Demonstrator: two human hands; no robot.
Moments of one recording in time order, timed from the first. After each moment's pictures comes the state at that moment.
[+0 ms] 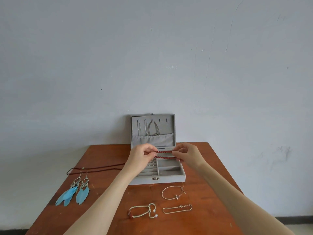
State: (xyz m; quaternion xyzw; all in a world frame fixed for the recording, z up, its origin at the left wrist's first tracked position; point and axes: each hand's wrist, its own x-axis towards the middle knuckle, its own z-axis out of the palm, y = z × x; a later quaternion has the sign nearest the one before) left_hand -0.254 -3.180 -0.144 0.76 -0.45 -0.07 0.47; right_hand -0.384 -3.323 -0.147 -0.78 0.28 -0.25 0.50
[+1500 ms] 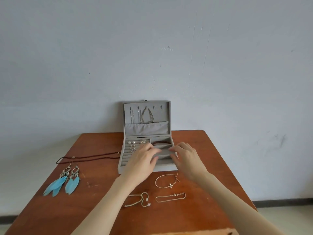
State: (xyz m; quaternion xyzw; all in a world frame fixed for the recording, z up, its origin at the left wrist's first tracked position) left_hand -0.281 -3.185 -0.185 0.76 -0.58 0.10 0.28; right_hand -0.403 -3.321 -0.198 -0.93 0.20 -0.27 0.14
